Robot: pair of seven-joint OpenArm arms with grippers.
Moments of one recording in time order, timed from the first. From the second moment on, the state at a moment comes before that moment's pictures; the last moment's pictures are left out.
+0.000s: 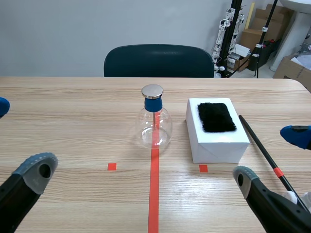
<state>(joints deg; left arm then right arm) 61.2 -38.0 -7.7 118.9 -13.2 -22.3 -44.0 -62.8 43.8 6.0 117.1 19.9 15.5 33.5</state>
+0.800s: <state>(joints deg) 61.2 -38.0 -7.7 118.9 -13.2 -22.3 -37.8 -62.8 43.8 6.0 117.1 19.9 15.5 33.5</state>
